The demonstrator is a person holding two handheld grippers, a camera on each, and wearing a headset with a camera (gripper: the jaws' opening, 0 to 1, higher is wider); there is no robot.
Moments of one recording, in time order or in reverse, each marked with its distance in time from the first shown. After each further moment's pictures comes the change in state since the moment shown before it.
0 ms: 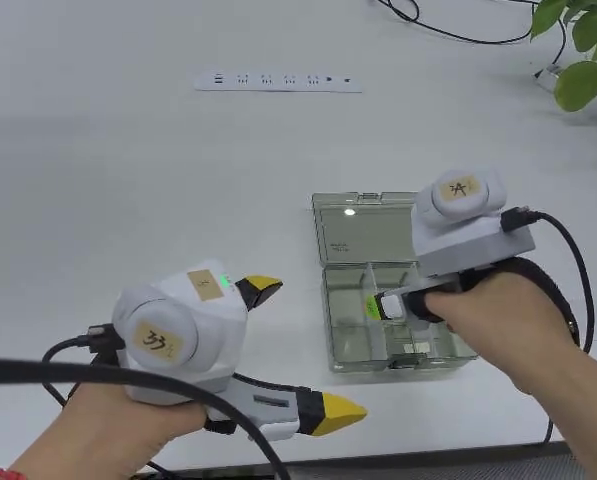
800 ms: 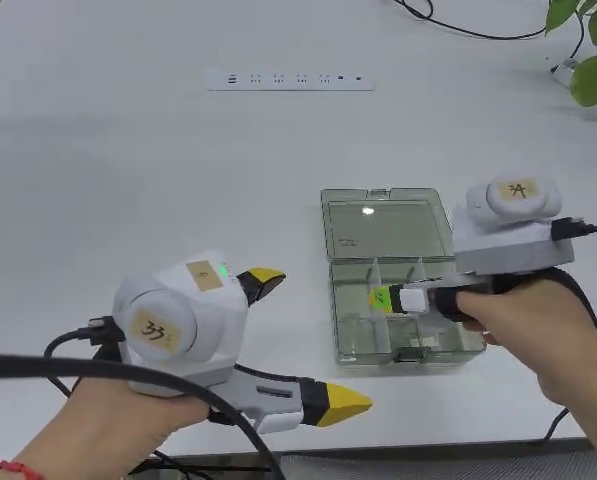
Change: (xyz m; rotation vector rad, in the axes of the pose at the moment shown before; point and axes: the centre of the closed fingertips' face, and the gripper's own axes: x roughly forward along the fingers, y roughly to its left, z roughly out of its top) left arm -0.006 -0.008 0.008 -0.009 0.000 0.043; right arm -0.026 0.004 0.009 0.059 -0.154 0.135
